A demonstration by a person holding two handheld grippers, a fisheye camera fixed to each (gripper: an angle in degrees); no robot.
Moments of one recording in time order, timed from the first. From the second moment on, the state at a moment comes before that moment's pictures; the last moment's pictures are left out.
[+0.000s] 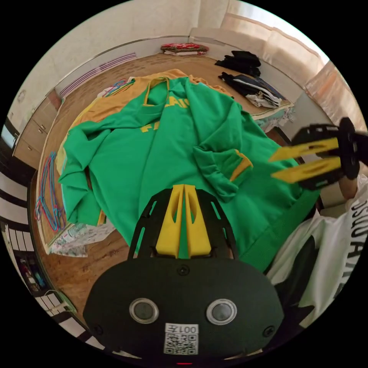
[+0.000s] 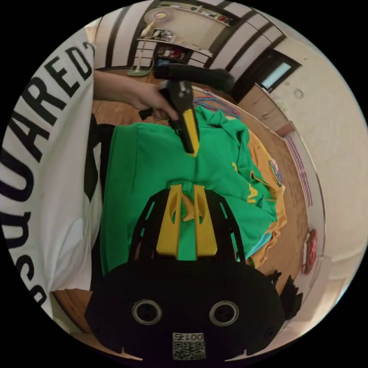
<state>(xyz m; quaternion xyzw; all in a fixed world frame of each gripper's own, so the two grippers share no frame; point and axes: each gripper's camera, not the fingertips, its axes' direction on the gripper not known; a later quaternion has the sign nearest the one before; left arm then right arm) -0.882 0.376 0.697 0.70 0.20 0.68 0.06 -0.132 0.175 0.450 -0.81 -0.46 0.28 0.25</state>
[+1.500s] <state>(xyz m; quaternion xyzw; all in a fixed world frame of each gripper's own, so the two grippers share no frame) -0.935 0.399 0.807 0.73 0.09 0.68 -0.09 -0.034 0.211 0.308 -0.80 -0.29 0.51 0.11</state>
